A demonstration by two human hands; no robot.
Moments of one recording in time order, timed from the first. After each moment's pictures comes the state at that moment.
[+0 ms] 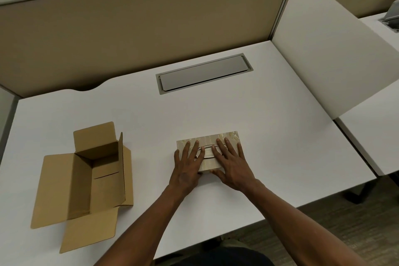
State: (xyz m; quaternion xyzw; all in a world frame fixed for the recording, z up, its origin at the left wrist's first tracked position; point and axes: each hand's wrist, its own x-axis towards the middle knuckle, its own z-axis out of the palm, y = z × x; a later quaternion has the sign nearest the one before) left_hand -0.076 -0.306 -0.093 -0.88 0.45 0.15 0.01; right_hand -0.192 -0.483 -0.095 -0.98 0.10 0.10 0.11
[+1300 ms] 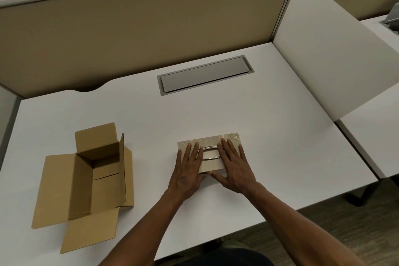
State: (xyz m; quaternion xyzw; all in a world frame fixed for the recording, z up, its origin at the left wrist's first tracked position) left_hand -0.077 -0.297 -0.104 -0.88 0.47 0.11 -0.04; right_hand -0.198 -0.479 -0.103 -0.98 0.13 0.01 0.17
